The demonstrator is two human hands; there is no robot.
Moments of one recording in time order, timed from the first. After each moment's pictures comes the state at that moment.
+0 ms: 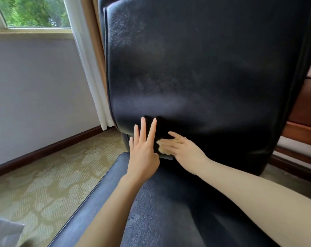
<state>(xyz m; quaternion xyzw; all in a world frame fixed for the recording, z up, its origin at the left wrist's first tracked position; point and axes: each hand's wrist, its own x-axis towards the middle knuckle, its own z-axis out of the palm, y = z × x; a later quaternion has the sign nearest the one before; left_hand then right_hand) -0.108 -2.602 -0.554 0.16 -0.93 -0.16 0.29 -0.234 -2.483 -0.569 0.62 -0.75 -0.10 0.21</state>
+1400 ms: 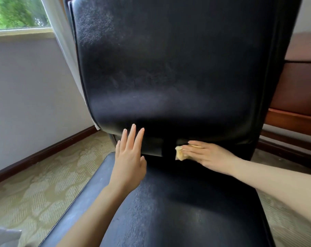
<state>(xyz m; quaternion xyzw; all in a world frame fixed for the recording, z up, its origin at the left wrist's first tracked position) -0.096 -2.583 -0.563 0.13 -0.95 -0.12 0.28 -0.275 -2.374 -0.603 0.60 -0.70 -0.16 0.34</state>
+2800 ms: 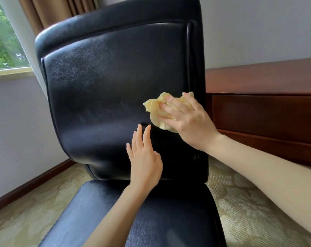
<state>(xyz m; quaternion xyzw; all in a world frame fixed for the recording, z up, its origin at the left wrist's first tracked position) -0.149 -2.446 -0.500 0.09 -0.90 -0.23 0.36 -0.261 -2.315 -0.446 0.46 -0.68 -0.03 0.57</state>
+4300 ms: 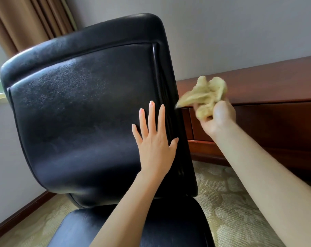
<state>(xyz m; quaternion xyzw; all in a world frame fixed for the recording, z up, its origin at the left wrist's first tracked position) -0.217 -2.387 -0.444 0.01 -0.92 -0.05 0.40 -0.275 -2.245 -0.386 0.02 -0.22 0.98 0.01</state>
